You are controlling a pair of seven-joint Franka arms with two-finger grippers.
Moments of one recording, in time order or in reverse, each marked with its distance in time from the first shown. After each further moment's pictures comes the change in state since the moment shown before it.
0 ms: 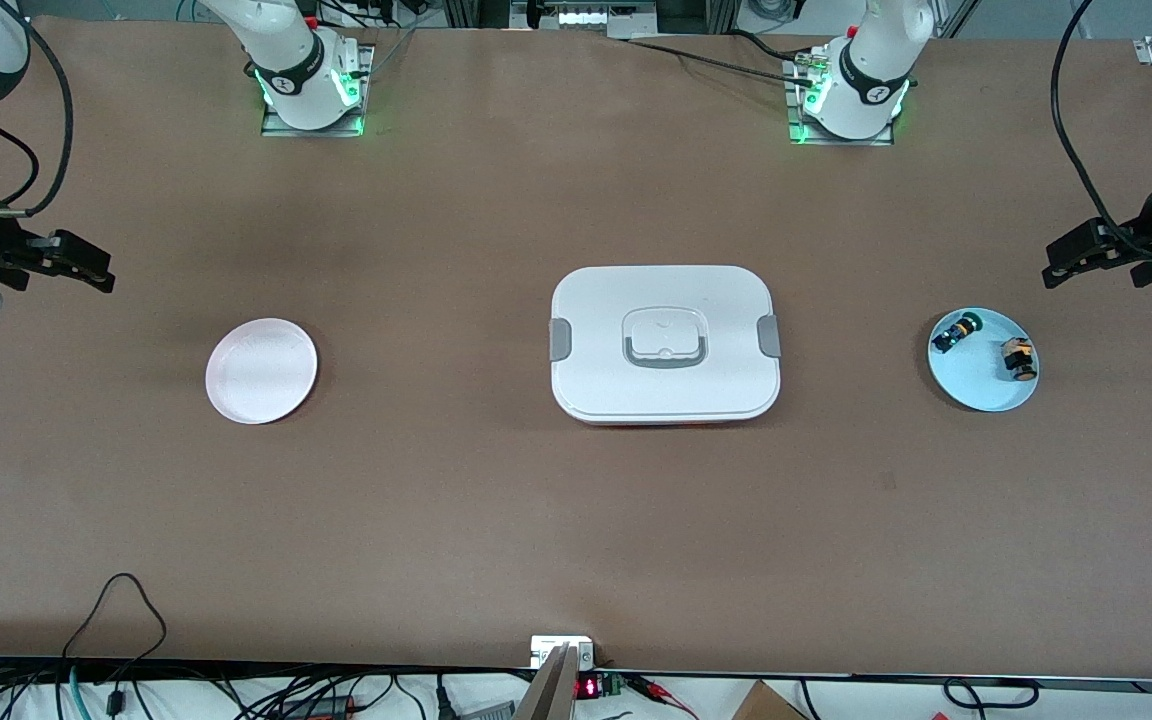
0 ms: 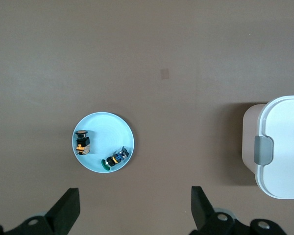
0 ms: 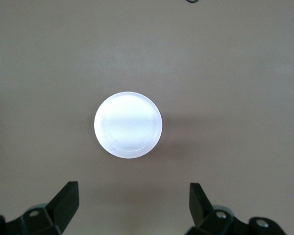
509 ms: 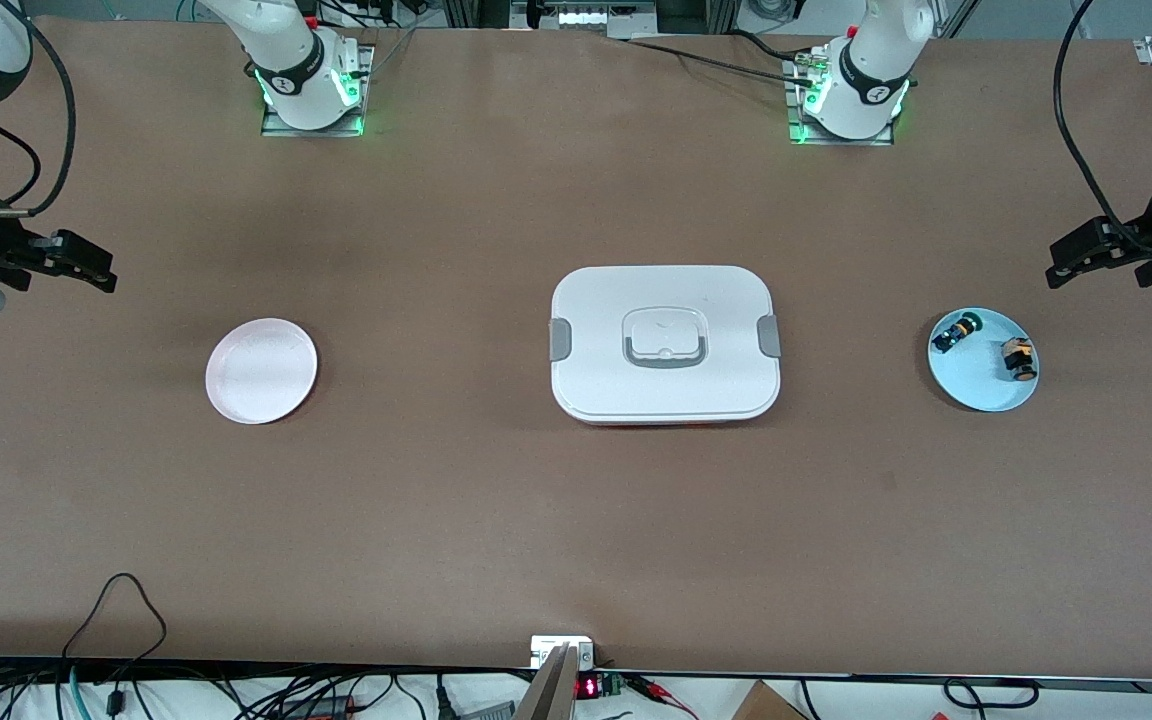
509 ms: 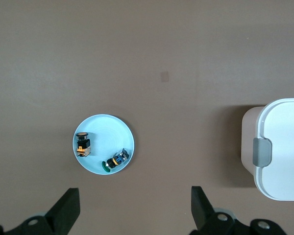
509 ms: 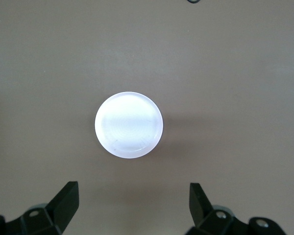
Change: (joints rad) left arm -0.001 0.001 0.000 0.012 0.000 -0.001 -0.001; right arm 0.003 0.000 0.000 0.000 0.000 0.000 0.000
